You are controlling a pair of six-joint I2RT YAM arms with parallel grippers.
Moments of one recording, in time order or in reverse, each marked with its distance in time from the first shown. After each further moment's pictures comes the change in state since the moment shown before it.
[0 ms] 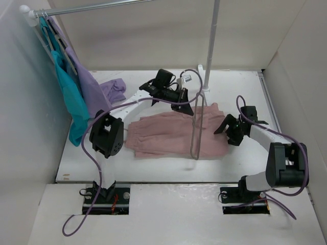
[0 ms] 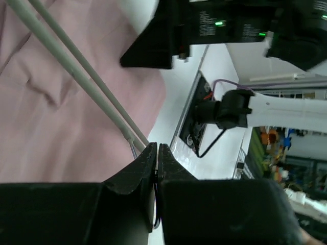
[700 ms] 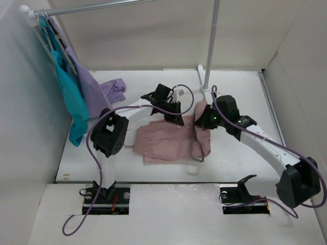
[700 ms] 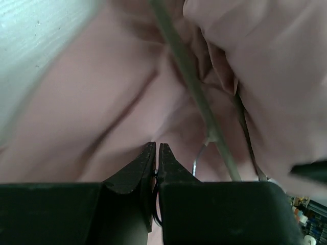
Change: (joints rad) left arm 0.001 0.020 -0.262 0.104 -0.309 0.004; right arm 0.431 -0.182 0.190 0.050 0.078 -0.037
